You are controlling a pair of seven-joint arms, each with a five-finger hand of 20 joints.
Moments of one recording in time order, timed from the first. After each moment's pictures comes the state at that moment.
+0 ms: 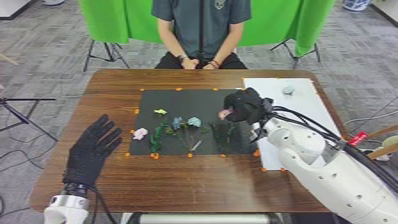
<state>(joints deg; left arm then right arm) 127.7 -69.9 -97.9 -117.0 42.0 -3.7 11.8 -72.0 -49.0 50.8 -96.9 -133.2 1.9 2.4</state>
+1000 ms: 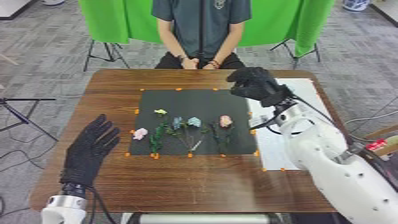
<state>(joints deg) 128.1 -70.0 -98.7 -117.4 42.1 -3.5 11.9 -81.0 -50.8 66.4 -107.7 -111.7 4.0 0.4</state>
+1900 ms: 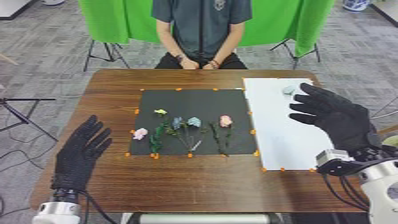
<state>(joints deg) 131.2 -70.1 -99.9 -119.0 42.8 -3.2 15.5 -125.3 -60.7 109.0 -129.3 -51.1 -5.5 3.6</state>
